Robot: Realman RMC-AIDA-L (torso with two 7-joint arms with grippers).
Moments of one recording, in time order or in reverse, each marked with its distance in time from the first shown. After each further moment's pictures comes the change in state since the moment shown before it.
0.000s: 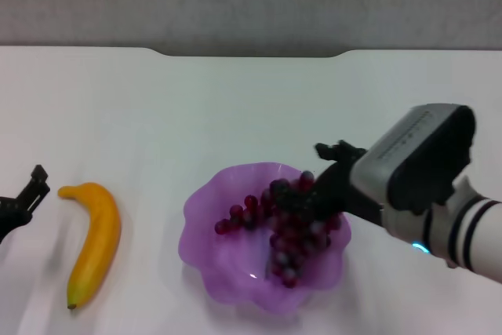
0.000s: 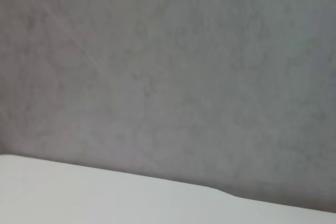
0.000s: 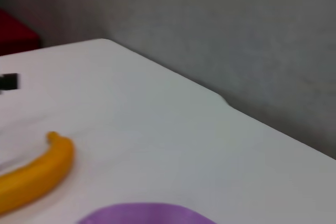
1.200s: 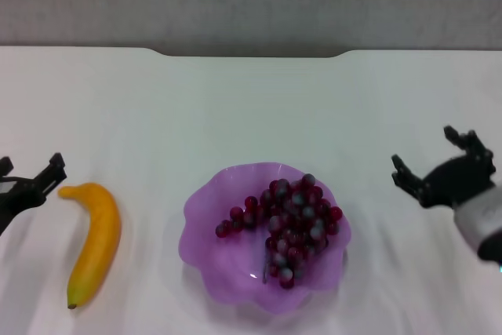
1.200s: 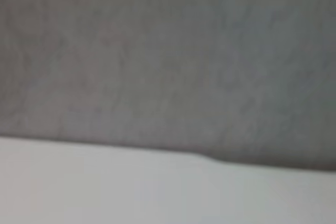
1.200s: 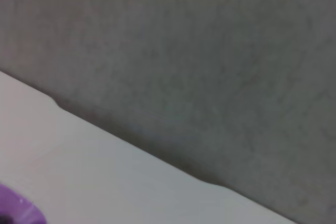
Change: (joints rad) left arm 0.232 -0.024 -0.378 -0.624 0.714 0.570 -0.201; right arm -0.161 -0.001 -0.006 -0.302 -0.038 -0.656 -0.123
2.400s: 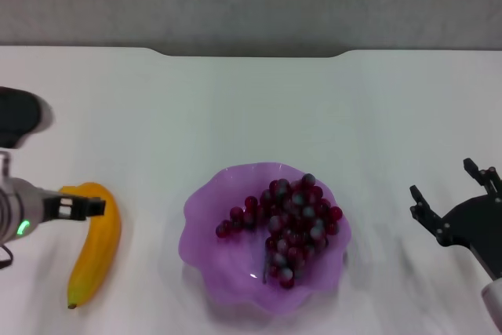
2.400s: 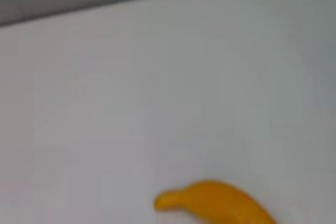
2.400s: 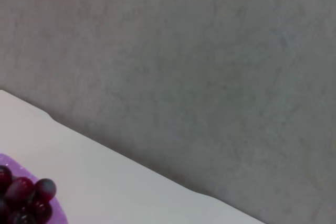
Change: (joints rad) left arm -0.199 0.044 0.137 -0.668 -0.247 1.476 0.336; right arm 0.114 0.003 -0.234 -0.528 0.000 -0.602 0.238
